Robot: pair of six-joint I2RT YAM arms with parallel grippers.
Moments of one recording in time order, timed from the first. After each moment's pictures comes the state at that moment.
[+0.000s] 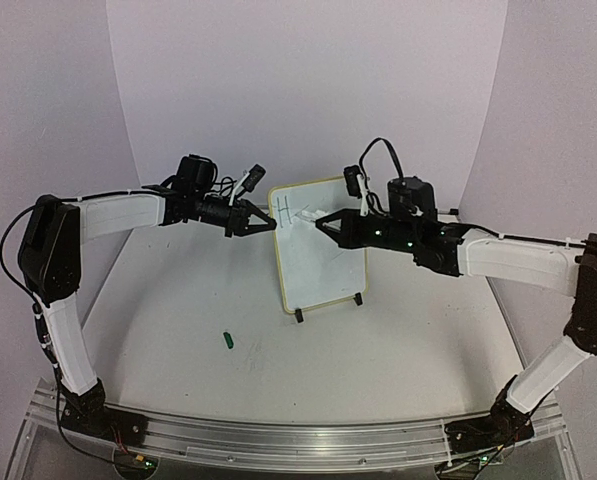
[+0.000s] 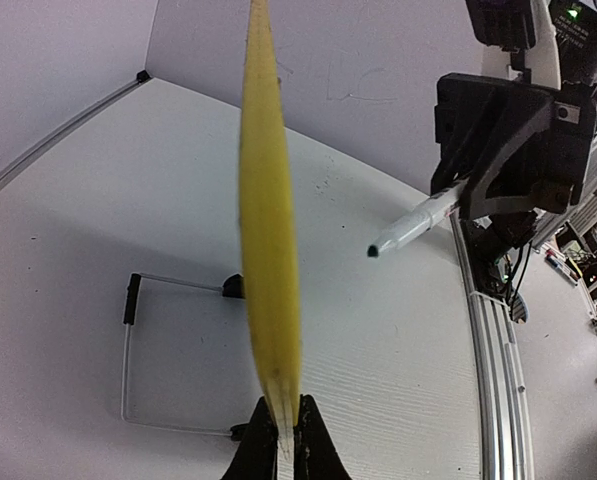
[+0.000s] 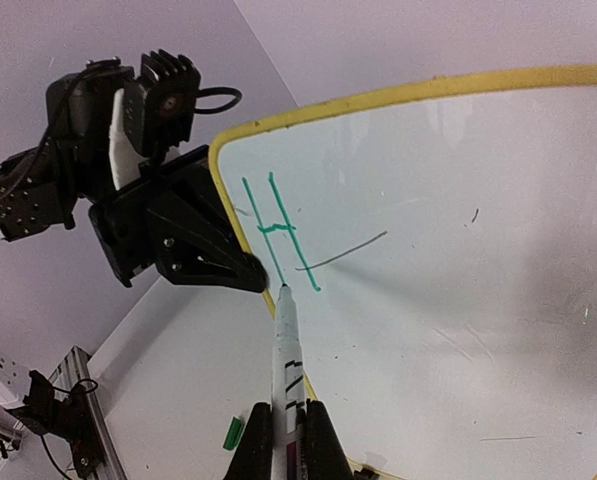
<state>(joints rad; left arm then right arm) -0.49 1.88 1.47 -0.14 0.97 0.13 0.72 1.59 1.14 0.16 -0.24 0.42</state>
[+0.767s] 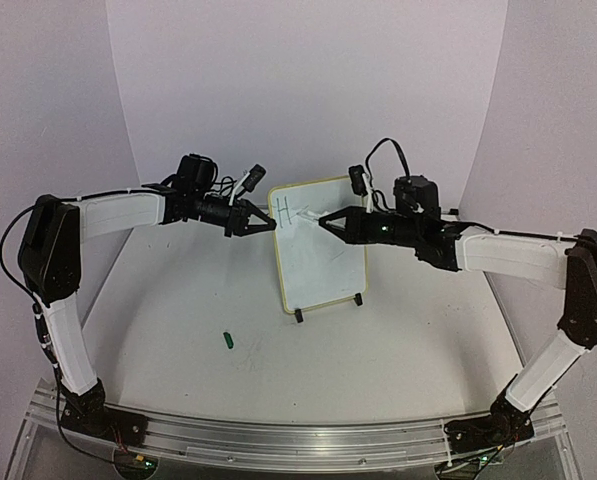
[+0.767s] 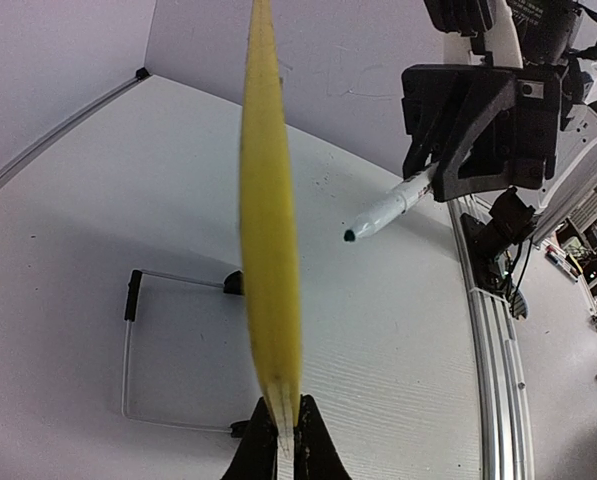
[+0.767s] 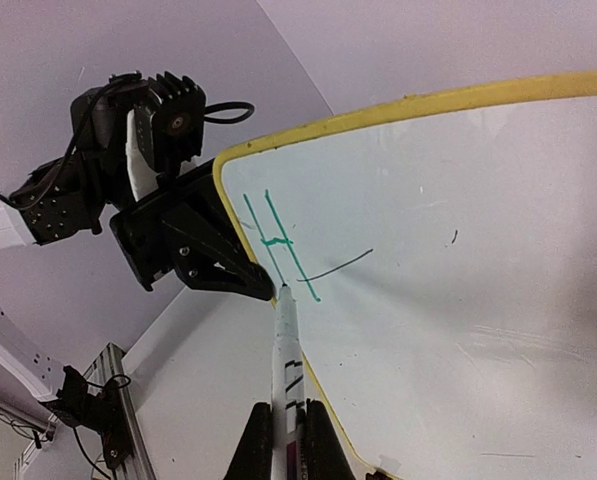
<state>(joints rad) -0.49 1.88 1.48 -0.17 0.96 0.15 0.64 1.61 1.13 0.22 -0.42 0.46</state>
